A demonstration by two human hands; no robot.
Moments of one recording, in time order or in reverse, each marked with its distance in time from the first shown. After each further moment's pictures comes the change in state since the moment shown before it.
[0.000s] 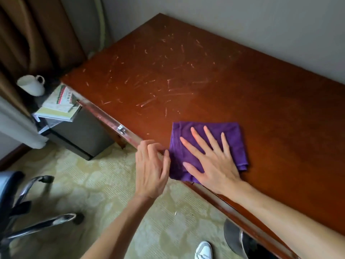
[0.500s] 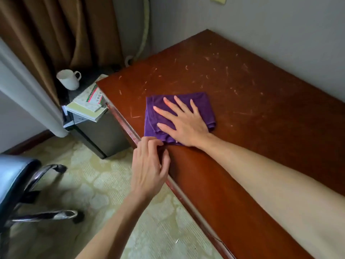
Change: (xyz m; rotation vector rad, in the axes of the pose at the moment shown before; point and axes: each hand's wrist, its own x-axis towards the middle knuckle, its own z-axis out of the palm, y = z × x) left_hand 0.078 -0.068 -0.012 0.193 0.121 -0.102; right_hand 0.269 -0.052 0.002 0.058 0.001 -0.324
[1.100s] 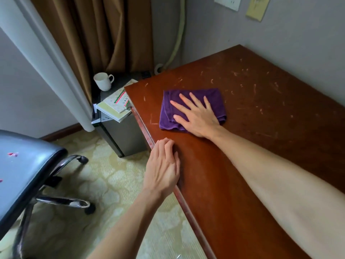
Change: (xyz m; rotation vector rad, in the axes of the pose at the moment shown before) left_hand 0.017 -0.003 0.020 0.227 0.013 -0.021; right_hand 0.069 0.024 -0.005 -0.005 -0.018 -0.094
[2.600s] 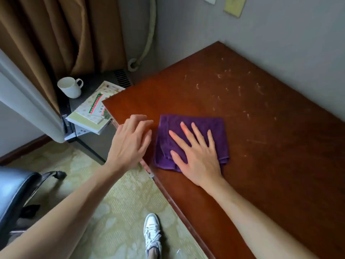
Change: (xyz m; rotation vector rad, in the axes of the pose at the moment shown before) left_hand 0.130 -0.095 -0.044 -0.029 -0.209 0.188; right_hand -0.071 -0.052 0.004 0.050 0.055 0.286
